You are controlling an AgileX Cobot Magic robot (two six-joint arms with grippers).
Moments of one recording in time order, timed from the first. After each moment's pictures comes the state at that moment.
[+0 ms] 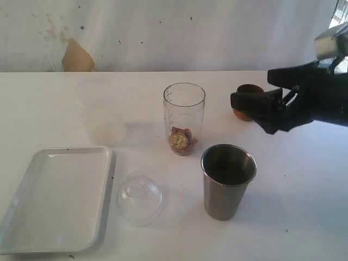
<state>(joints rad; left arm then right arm) 0.02 0.00 0.00 0.01 0.23 0.00 -0.17 1.34 -0.65 -1.38 -0.90 1.05</state>
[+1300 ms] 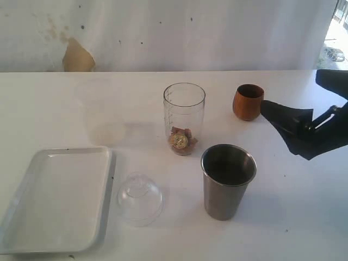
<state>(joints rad) 0.02 0.00 0.00 0.01 0.23 0.00 -0.17 1.00 -0.42 -1.14 -0.67 0.82</state>
